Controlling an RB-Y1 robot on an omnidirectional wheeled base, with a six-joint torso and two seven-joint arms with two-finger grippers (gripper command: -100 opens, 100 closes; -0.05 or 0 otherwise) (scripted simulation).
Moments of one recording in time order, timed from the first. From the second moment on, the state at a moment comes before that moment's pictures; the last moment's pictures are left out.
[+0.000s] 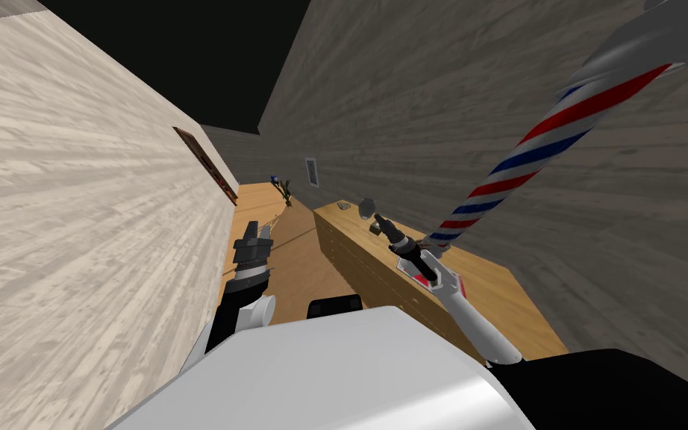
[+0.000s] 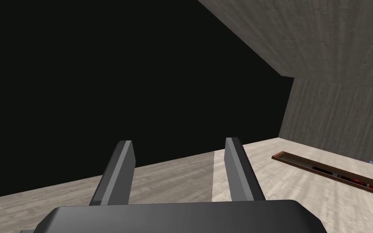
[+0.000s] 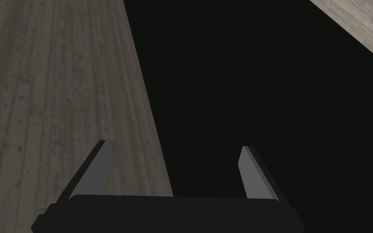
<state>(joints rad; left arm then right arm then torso) 0.54 -0.03 -0.04 -2.31 -0.10 -0.41 0.02 0.23 -0.69 -0.03 -2.01 0.15 -0.64 -0.02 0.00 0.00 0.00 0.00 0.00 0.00</state>
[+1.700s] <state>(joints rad) 0.54 -0.03 -0.04 -2.31 -0.10 -0.41 0.02 0.34 -1.20 0.06 -1.63 0.28 -0.72 0.04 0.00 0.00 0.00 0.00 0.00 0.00</state>
